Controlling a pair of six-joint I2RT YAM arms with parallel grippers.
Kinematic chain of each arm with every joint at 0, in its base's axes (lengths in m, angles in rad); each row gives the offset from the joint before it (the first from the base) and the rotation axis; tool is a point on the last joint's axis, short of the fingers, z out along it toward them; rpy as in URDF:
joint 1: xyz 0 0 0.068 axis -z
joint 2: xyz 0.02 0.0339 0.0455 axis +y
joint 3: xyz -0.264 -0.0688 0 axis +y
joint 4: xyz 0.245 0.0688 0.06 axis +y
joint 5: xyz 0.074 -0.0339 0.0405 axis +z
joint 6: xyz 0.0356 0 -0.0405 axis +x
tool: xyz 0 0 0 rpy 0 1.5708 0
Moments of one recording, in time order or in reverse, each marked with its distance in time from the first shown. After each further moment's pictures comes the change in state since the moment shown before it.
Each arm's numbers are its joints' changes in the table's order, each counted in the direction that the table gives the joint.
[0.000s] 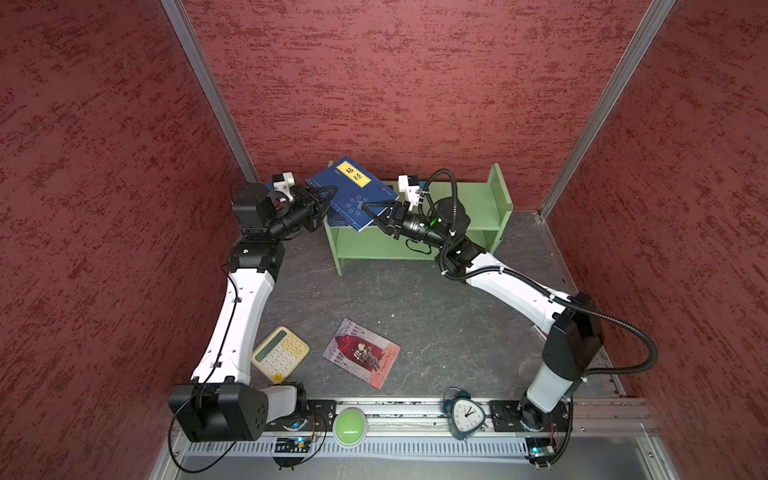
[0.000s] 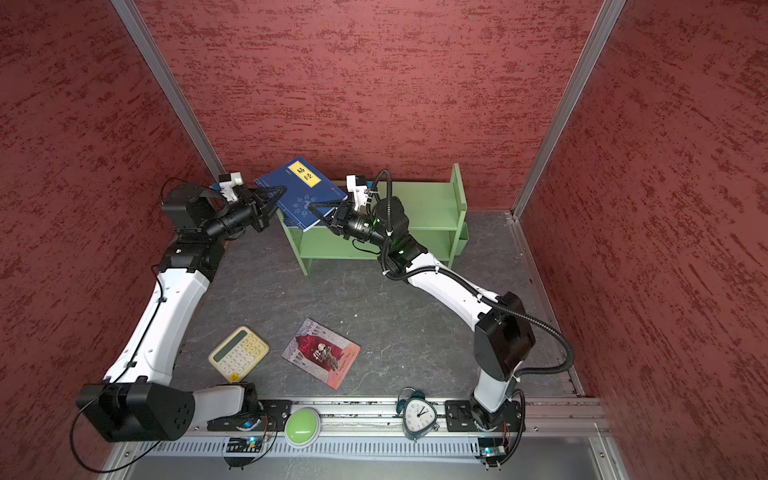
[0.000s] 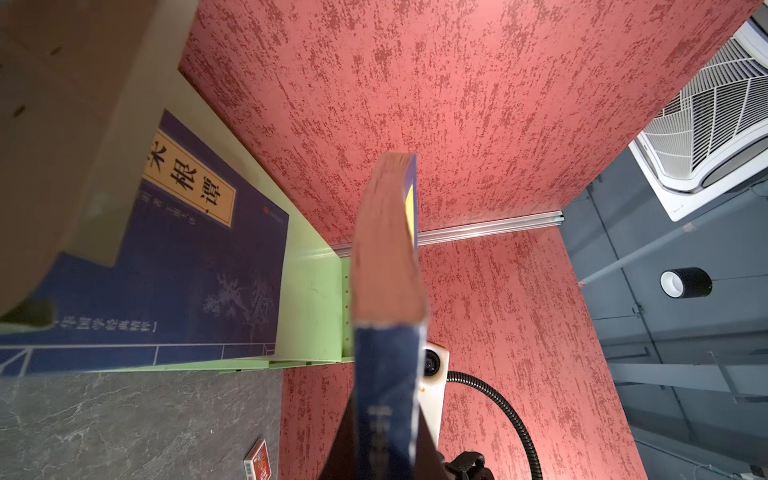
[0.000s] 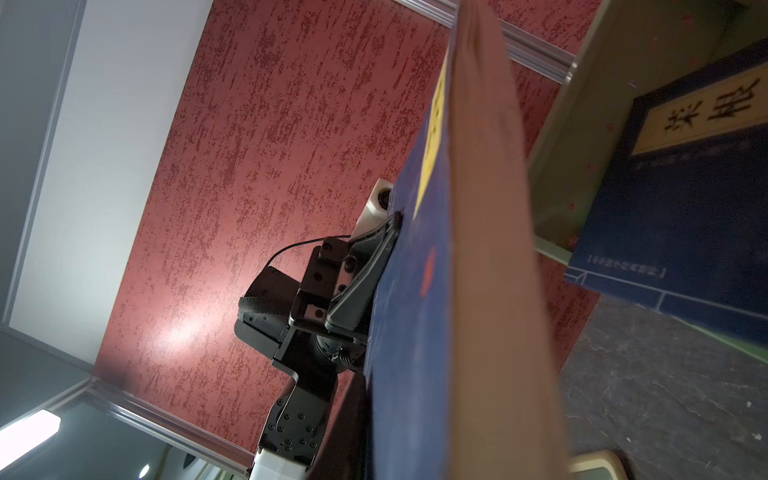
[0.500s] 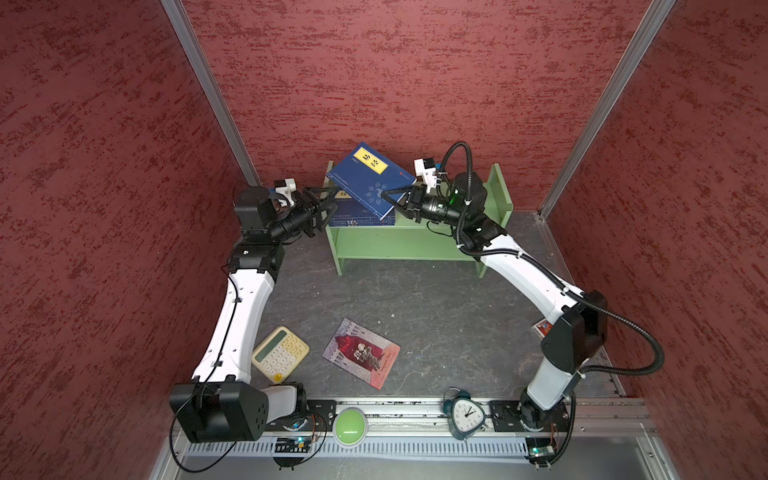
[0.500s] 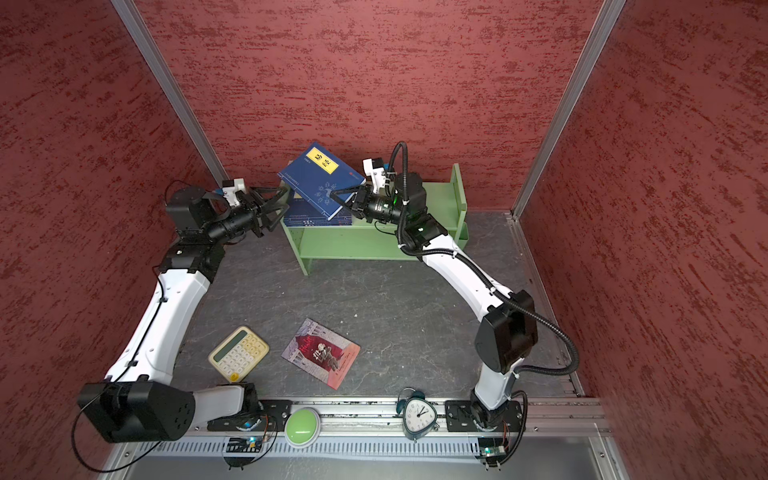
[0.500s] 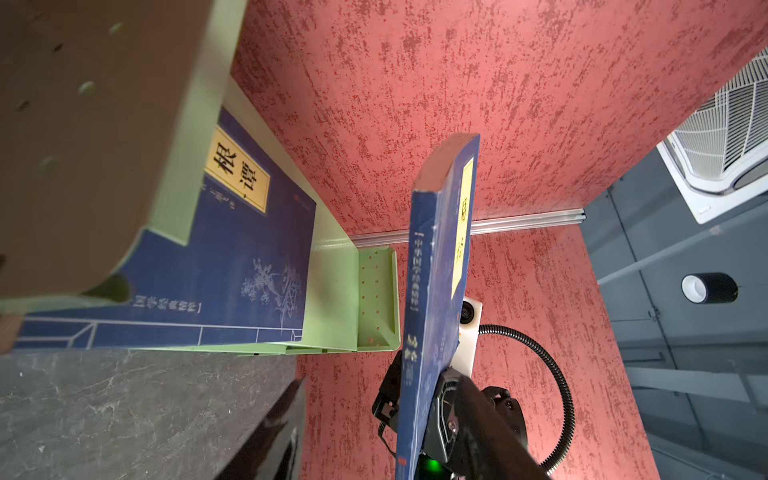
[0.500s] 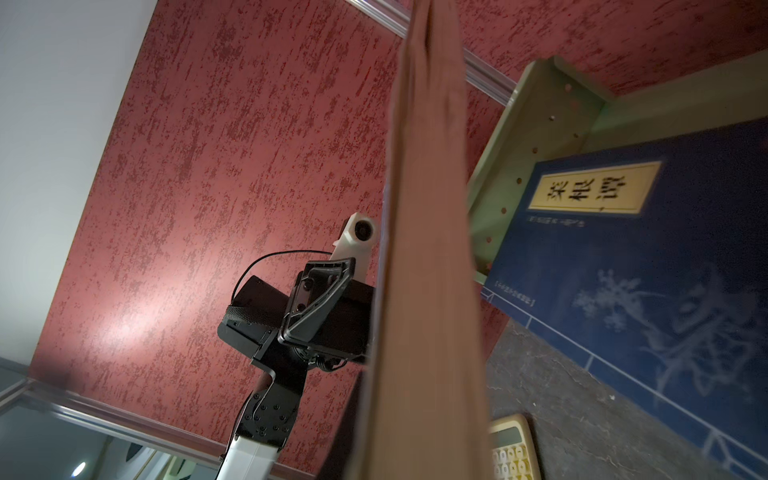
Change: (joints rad) left arm -0.024 -0.005 0.019 0.066 -0.032 0.038; right arm 0.166 0.022 -0.164 0.304 0.189 -0.158
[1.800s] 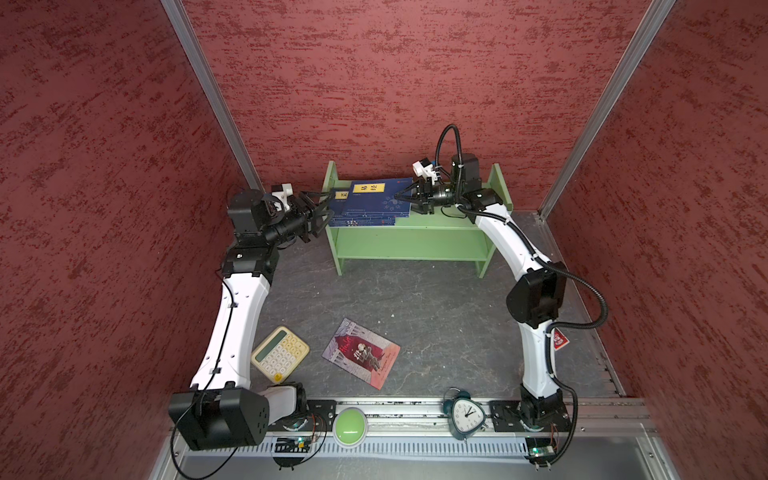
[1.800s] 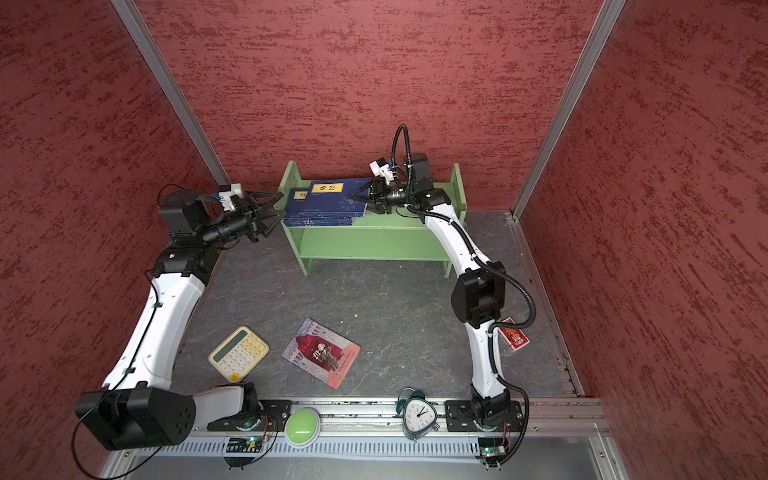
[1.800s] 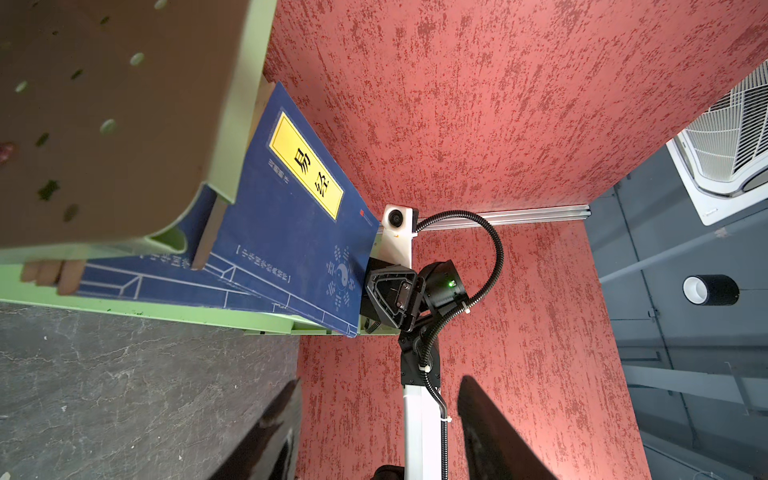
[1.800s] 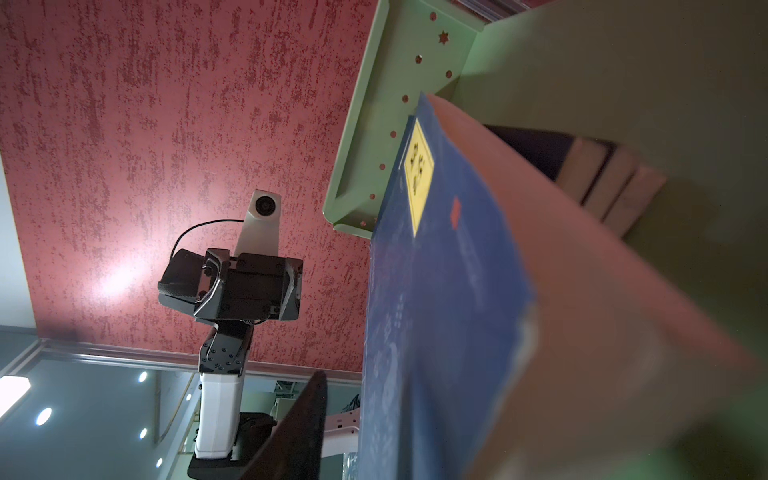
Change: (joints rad) left arm -0.030 -0.025 0.007 0.054 -0.060 0.005; right arm 0.189 0.430 -0.578 0.579 0.417 -0.267
